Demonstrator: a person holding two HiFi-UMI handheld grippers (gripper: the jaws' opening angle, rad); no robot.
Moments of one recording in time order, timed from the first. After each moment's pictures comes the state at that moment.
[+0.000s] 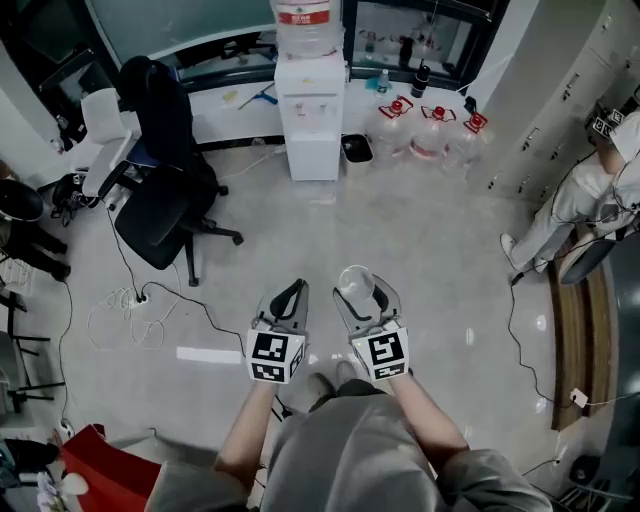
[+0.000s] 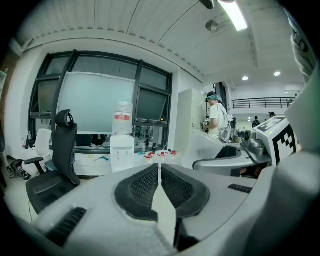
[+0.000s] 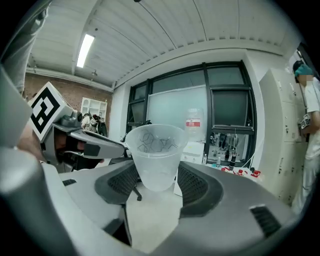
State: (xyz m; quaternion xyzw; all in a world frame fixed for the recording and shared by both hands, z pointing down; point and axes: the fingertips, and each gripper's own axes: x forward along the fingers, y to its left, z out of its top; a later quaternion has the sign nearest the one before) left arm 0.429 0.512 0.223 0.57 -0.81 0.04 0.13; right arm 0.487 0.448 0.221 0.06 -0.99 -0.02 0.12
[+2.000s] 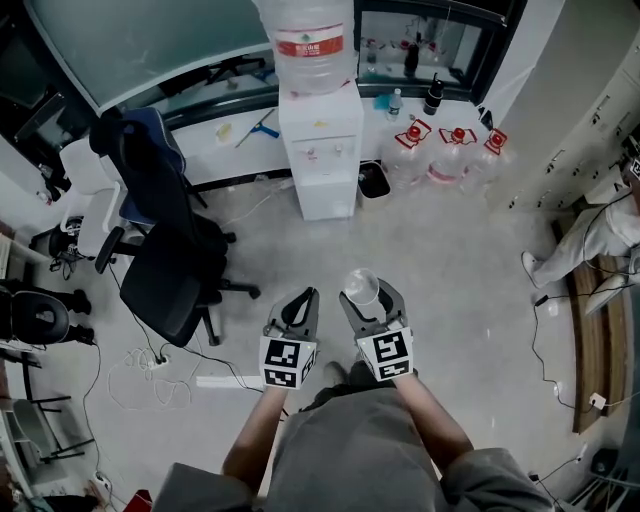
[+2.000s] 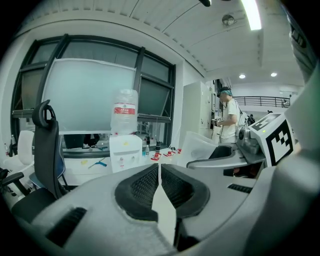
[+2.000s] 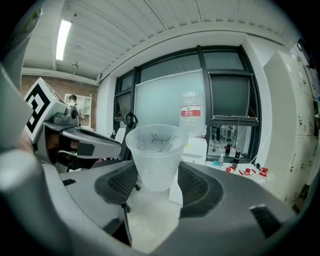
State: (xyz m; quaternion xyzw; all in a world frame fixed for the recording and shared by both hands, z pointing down) left arm 0.165 0.389 0.246 0.61 -0.78 0.06 0.15; right arm 0.216 0.327 0.251 0.11 -0.98 0.00 0.15
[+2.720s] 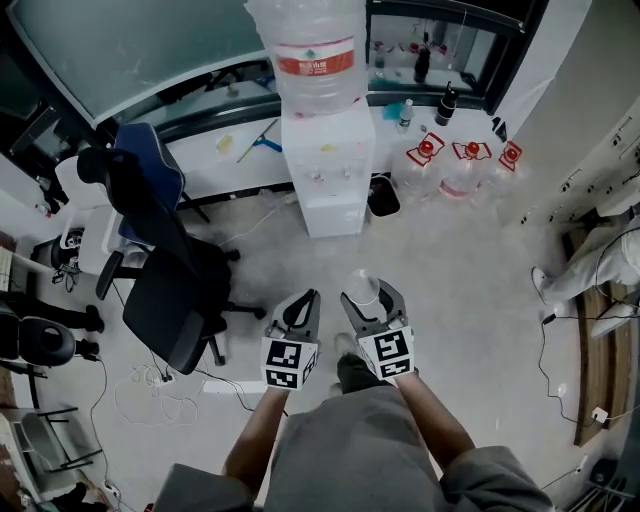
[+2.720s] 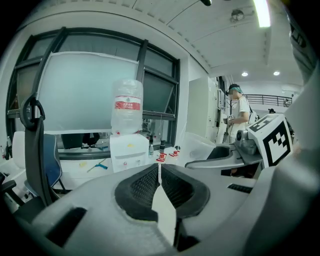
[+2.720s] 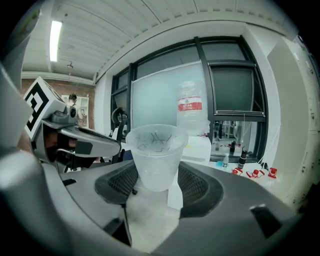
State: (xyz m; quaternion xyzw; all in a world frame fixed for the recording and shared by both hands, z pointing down) left arm 0.063 0.307 0.260 0.60 -0.78 0.07 0.16; right arm 0.113 0.242 0.272 0.10 -0.98 0.02 0.16
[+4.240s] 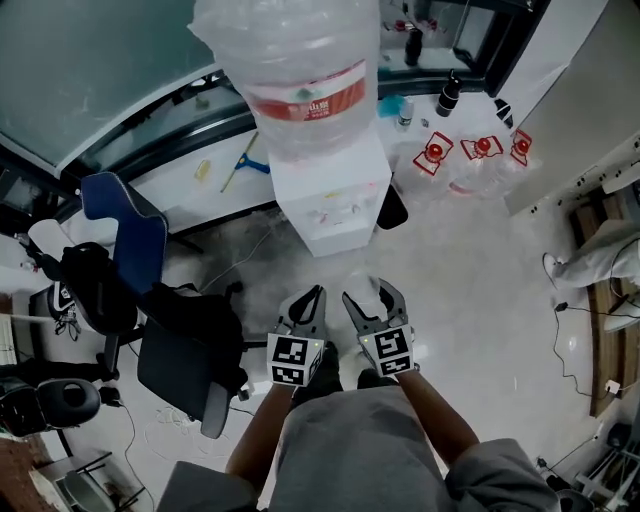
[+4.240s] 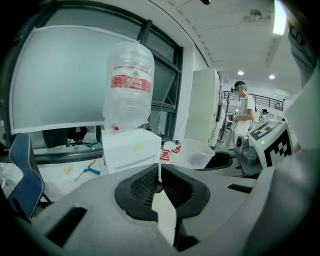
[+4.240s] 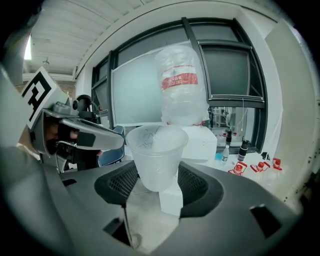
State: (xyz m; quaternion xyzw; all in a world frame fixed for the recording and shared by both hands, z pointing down) left arm -0.124 0.166 0.301 0.65 -0.73 0.10 0.20; right arm -0.070 0.121 0.323 0.15 -0.96 0.07 0.20
